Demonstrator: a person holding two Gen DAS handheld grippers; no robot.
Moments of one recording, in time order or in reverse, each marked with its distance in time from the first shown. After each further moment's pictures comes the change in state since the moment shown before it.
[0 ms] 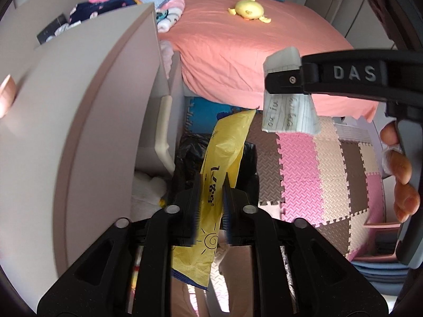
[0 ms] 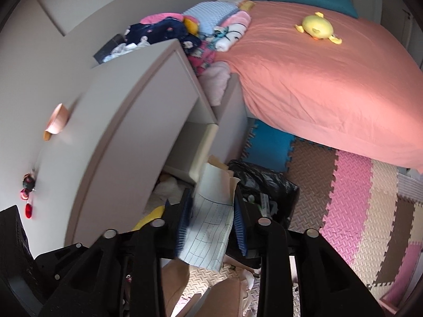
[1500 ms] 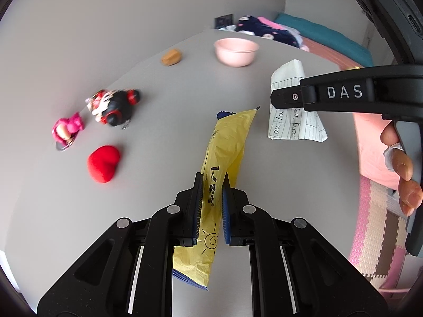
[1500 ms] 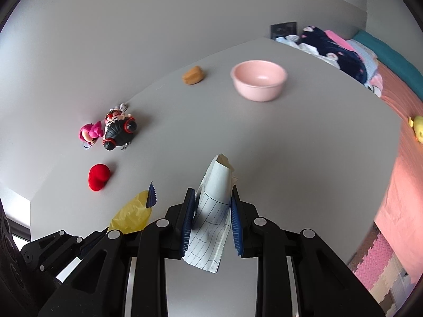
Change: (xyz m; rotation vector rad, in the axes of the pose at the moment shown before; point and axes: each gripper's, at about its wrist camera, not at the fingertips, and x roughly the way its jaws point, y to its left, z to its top) left arm -0.166 0.258 -0.137 -0.367 -0.197 0.318; right arm 0.016 0.388 -0.034 -0.518 0.030 0.200
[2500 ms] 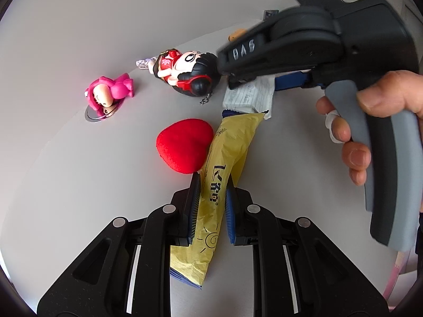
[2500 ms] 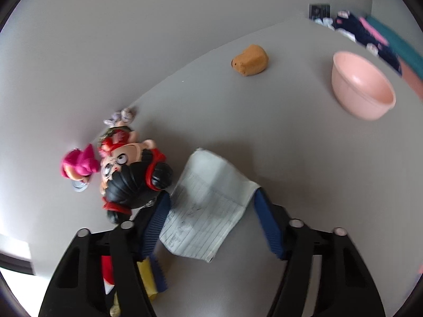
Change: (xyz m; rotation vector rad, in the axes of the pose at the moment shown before) left arm 0.032 0.113 -0.024 -0.139 0.038 0.050; right arm 0.130 0.092 0.067 0.013 0.101 -0.043
